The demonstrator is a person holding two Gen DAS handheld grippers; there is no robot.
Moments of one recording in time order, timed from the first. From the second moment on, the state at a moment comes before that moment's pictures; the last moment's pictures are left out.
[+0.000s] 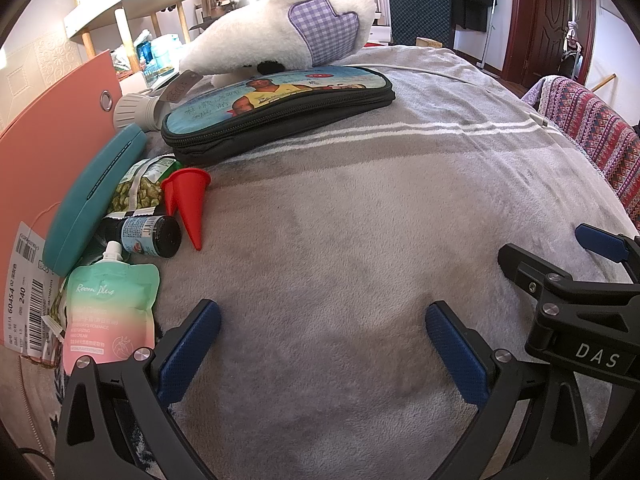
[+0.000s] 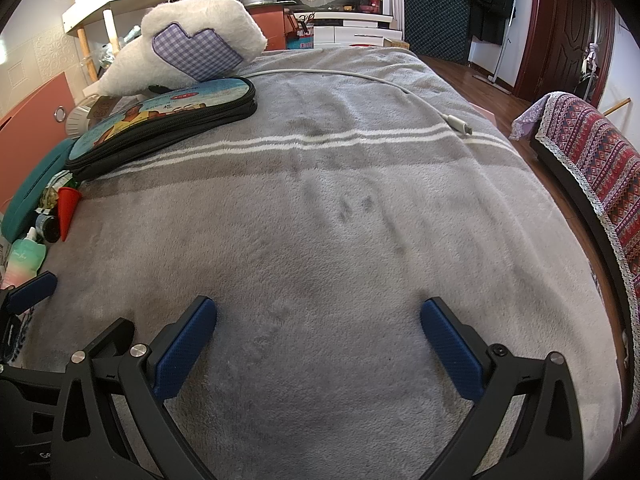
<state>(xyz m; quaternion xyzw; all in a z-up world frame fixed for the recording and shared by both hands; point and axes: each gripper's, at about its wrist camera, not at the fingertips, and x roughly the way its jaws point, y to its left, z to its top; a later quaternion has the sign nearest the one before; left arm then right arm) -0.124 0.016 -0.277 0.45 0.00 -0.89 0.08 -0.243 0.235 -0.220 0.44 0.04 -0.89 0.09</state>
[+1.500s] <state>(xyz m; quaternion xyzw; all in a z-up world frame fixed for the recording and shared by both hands) -0.123 0.016 -0.278 0.45 0.00 -0.89 0.08 -0.243 0.234 -0.219 0.44 0.04 -0.89 0.09</state>
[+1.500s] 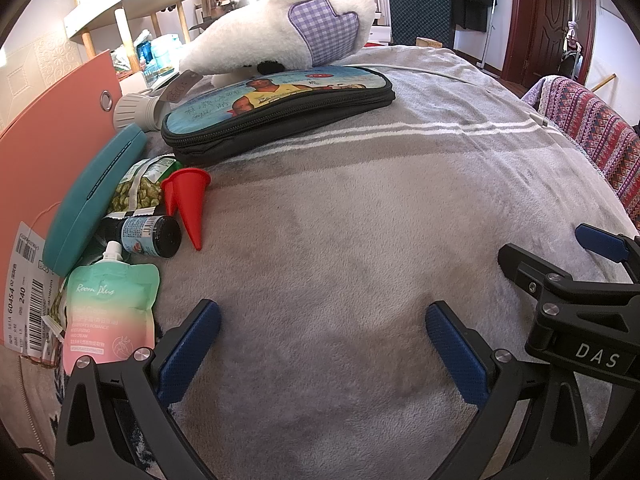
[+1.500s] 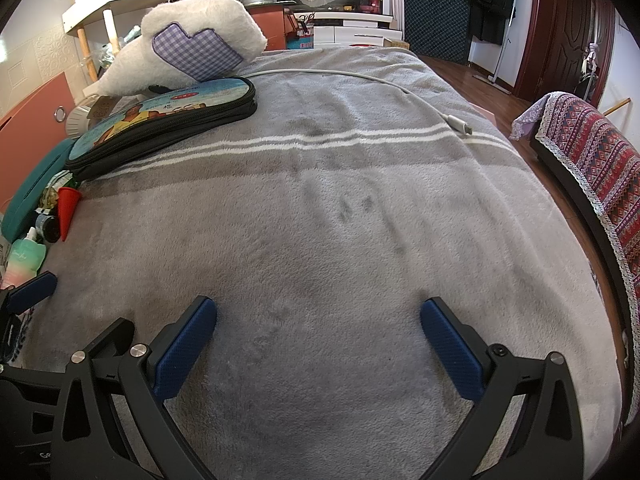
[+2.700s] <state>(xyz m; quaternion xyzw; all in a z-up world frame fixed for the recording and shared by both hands) -0.123 0.017 -0.278 0.45 0.00 -0.89 0.08 -0.243 0.233 -0.218 0.44 0.04 -0.89 0.09</state>
